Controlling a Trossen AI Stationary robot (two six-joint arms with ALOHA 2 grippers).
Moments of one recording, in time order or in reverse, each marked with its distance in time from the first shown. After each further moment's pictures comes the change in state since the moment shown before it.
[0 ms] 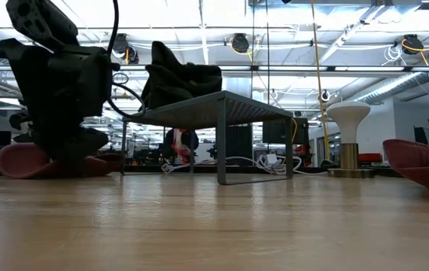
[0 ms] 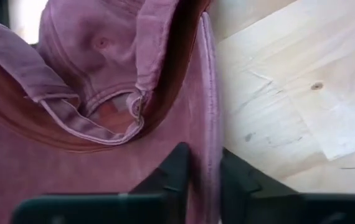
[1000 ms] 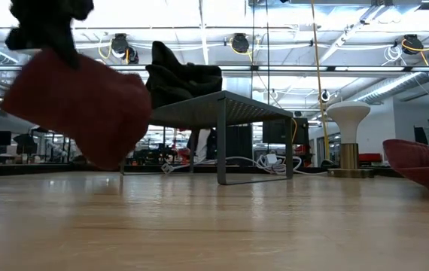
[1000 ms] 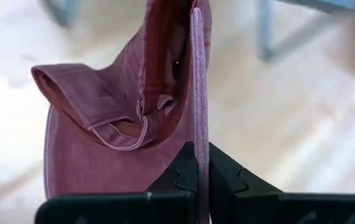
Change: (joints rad) left arm -0.222 -0.480 0.348 -0.284 0.241 0.093; right arm 0.000 0.000 0.000 0.002 -0.083 0.002
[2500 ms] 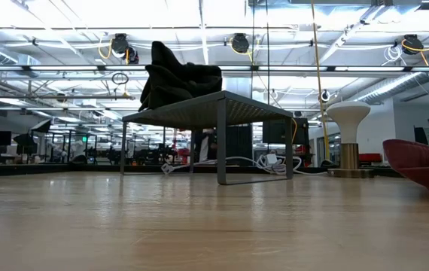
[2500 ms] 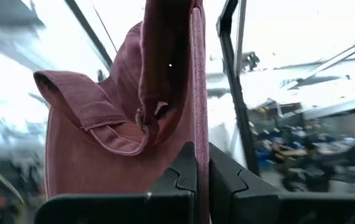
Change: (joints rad) left arm -0.095 -0.157 0.075 1.516 0.137 1.523; right arm 0.060 -0.052 -0.060 0.409 -0.462 0.282
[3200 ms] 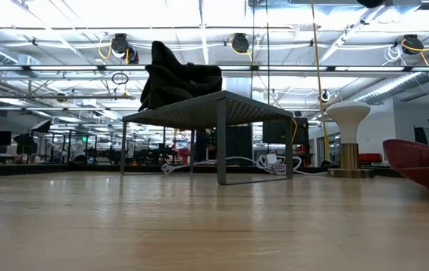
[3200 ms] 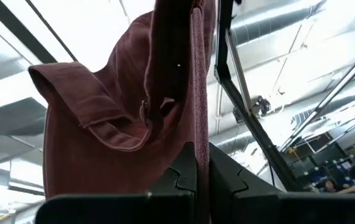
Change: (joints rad) left arm 0.214 0.335 0.011 0.587 0.296 0.153; right arm -0.041 -0.043 -0.637 1.354 0.084 0.428
